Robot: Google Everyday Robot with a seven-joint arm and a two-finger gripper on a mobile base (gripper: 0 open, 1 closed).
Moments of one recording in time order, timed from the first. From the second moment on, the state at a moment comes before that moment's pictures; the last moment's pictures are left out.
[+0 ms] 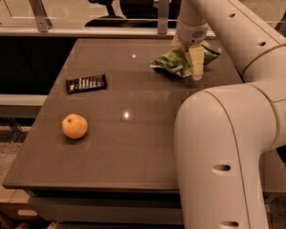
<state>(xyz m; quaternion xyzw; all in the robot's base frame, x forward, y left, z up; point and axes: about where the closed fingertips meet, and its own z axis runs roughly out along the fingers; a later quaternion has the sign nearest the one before) 0.720 -0.158 0.831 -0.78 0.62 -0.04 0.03</state>
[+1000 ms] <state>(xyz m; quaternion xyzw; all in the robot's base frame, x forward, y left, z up) 0.738 -0.149 0.813 -0.79 0.61 -0.05 0.03</state>
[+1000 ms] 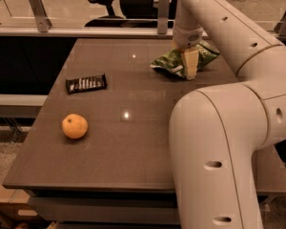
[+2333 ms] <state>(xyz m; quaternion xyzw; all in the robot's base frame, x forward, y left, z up) 0.741 -0.148 0.820 -0.79 0.61 -0.06 0.04</state>
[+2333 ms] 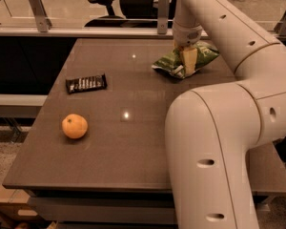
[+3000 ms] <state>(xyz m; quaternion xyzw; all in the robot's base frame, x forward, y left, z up) 0.747 -0.146 0.821 -0.79 0.61 -0.06 0.05</state>
